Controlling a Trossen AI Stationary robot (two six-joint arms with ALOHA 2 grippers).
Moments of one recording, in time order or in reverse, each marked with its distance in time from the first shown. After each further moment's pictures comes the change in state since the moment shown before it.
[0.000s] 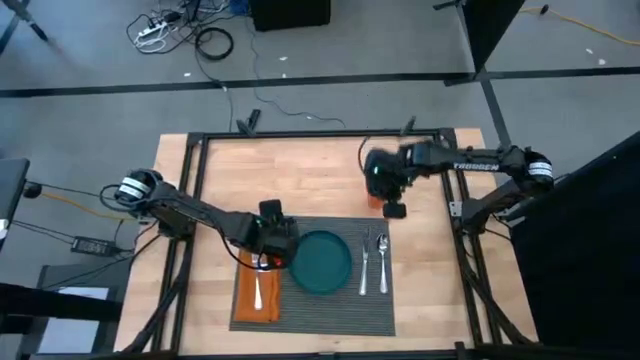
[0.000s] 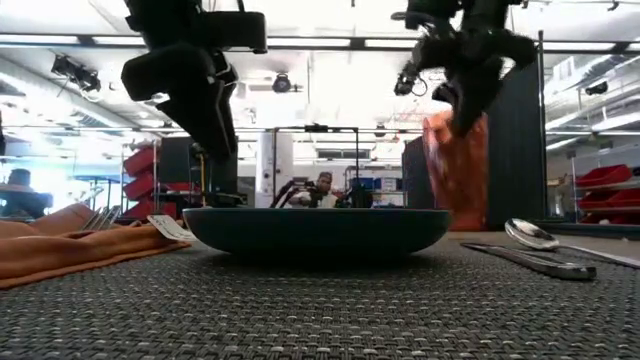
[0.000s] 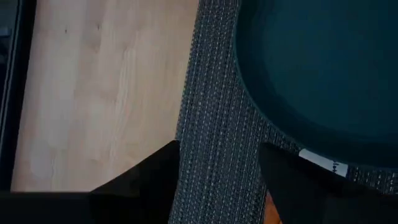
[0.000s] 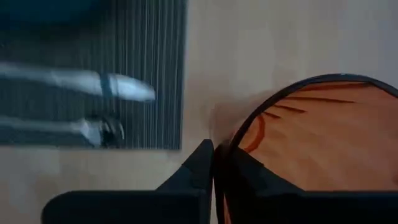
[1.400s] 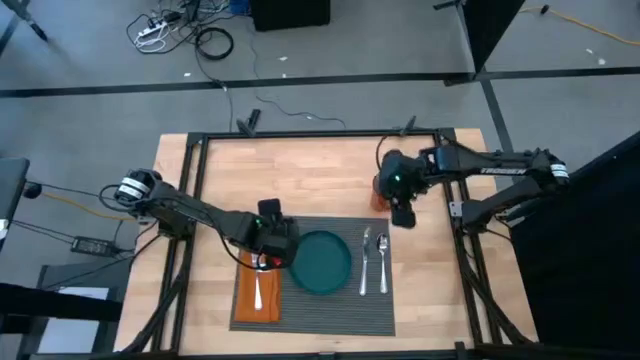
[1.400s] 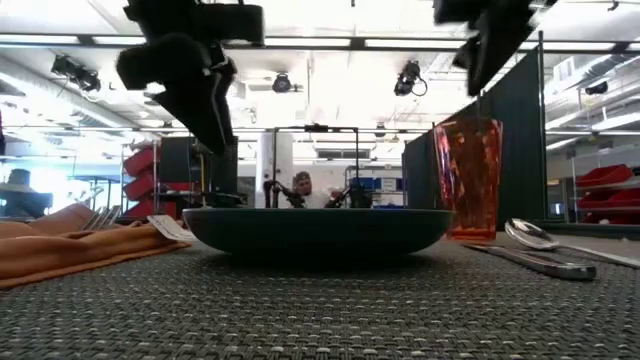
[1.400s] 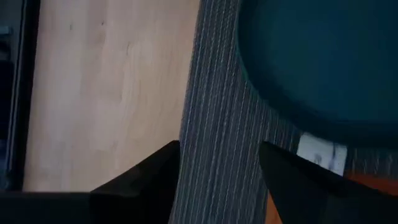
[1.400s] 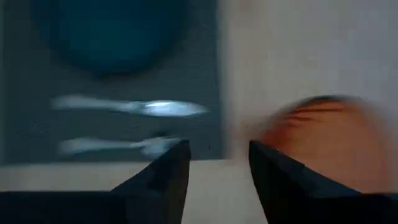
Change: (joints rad) left arm -0.027 -0.018 0.036 -0.128 0.005 -0.031; right arm 0.164 -0.166 0.060 -0.034 -0.147 0.279
